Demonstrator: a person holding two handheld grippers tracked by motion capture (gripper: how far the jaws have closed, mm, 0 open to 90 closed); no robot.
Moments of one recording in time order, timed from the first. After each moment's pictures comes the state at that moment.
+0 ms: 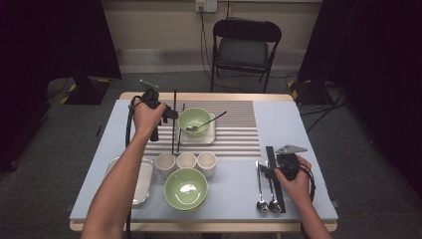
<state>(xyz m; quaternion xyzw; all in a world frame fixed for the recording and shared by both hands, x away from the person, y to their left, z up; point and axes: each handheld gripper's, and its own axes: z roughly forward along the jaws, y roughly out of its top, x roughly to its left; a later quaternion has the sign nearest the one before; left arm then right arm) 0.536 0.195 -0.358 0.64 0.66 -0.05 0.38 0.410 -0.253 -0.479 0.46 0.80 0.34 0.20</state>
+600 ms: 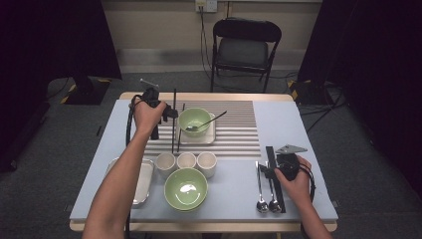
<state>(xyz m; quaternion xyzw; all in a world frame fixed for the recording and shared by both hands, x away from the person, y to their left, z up) 0.545 0.197 -0.363 0.64 0.66 -0.05 0.38 0.410 -0.253 -0.479 0.46 0.80 0.34 0.20</state>
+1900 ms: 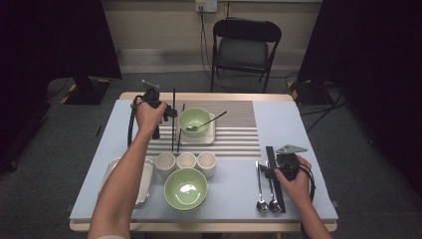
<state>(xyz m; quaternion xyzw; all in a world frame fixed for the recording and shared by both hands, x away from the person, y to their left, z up) 0.559 0.199 -0.379 0.64 0.66 -0.02 0.38 0.410 -0.253 -0.479 0.46 0.80 0.34 0.20</state>
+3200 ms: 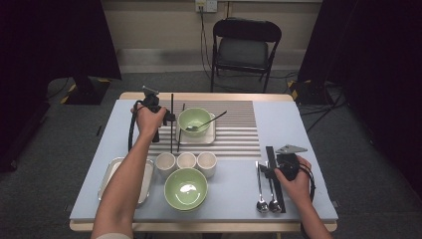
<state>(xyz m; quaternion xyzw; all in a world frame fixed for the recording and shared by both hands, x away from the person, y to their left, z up) 0.564 0.204 -0.406 0.64 0.68 -0.02 0.37 0.410 -0.253 -0.479 0.46 0.80 0.34 0.20</state>
